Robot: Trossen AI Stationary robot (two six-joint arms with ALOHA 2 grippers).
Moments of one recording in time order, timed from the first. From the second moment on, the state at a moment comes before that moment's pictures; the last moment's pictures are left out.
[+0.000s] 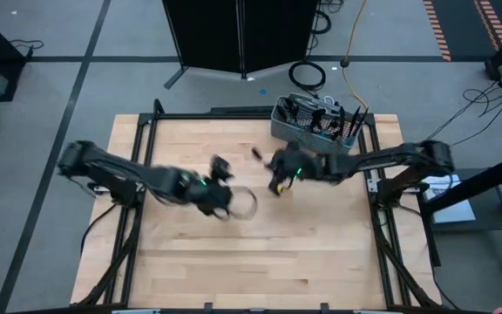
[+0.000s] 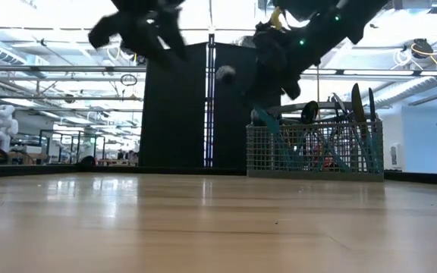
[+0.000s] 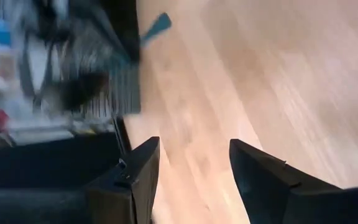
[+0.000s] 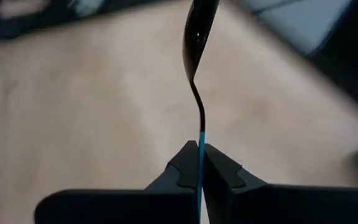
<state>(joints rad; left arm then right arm) -0.26 1.50 1.22 -0.71 -0.59 0.56 -0.06 1.51 0.91 -0.01 0.28 0.28</state>
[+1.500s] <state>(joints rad) 0.08 0.85 0.26 0.67 0.09 0.24 -0.43 1.36 0.78 0.19 0.64 0.02</state>
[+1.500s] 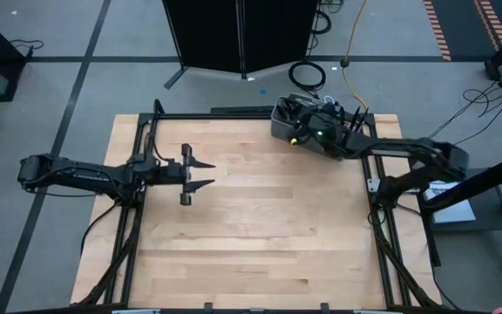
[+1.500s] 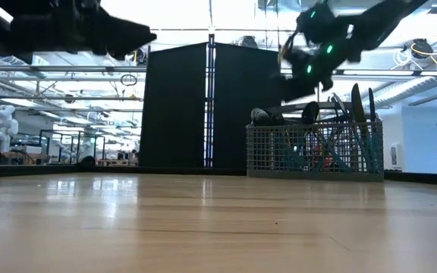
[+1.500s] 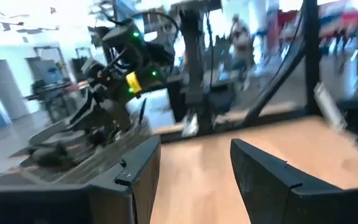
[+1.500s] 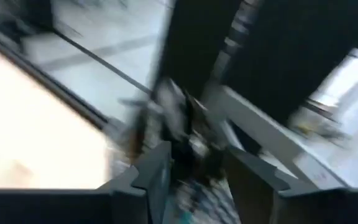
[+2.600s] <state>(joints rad) 0.08 0.31 0.26 0.06 0.03 -0.09 0.22 0.87 0.68 -0.21 0.47 0.24</state>
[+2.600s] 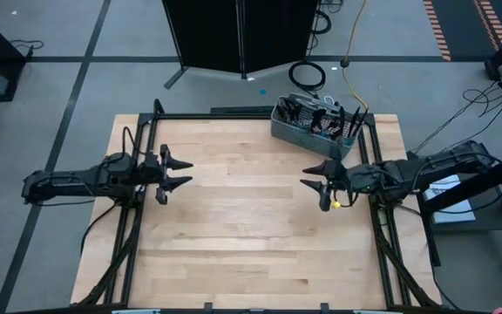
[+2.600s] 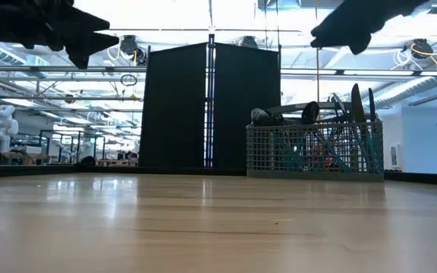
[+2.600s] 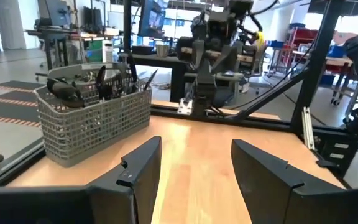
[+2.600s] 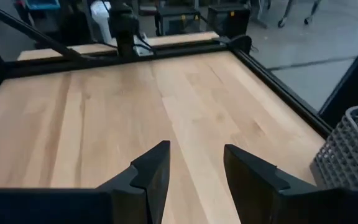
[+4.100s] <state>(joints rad) 0.08 0.20 0.11 0.14 -0.03 -0.15 -0.05 0.33 0.01 0.13 0.34 0.29</state>
